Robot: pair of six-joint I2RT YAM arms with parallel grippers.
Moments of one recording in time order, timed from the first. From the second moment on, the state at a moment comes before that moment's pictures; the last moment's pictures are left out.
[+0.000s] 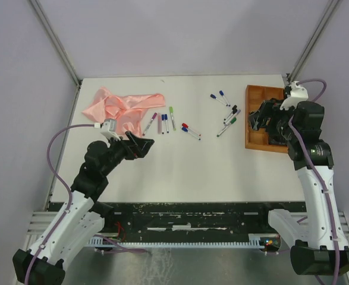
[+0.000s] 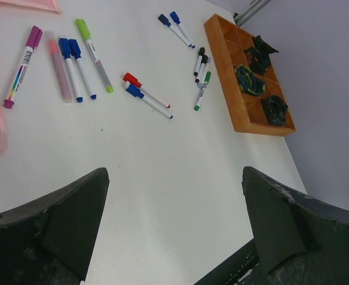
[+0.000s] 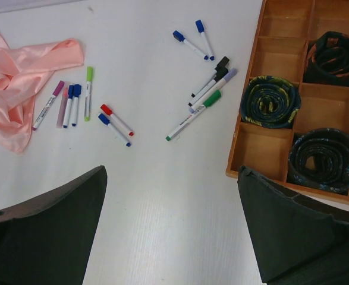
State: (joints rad) left arm -0.37 0.64 0.51 -0.06 0.18 -0.62; right arm -0.02 0.92 1.11 -0.60 -0.23 0.19
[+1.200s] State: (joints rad) left arm -0.63 1.09 0.57 0.04 -0.15 -0.63; right arm -0.02 0.92 0.90 -0.49 -0.68 -0.17
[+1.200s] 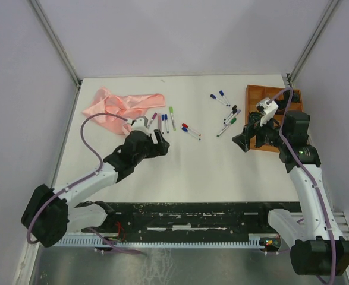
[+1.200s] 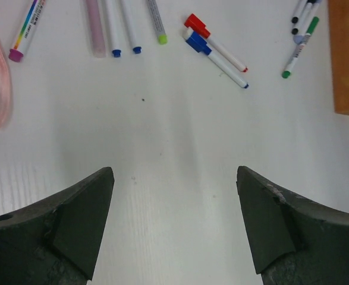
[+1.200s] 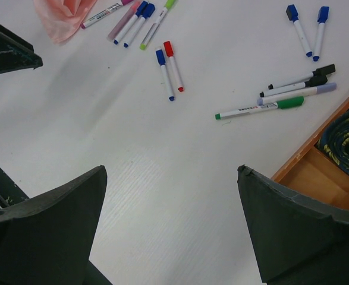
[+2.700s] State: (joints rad) left arm -0.33 2.00 1.31 -0.21 -0.17 -0.24; right arm 0.01 0.97 0.91 -0.59 -0.65 -0.26
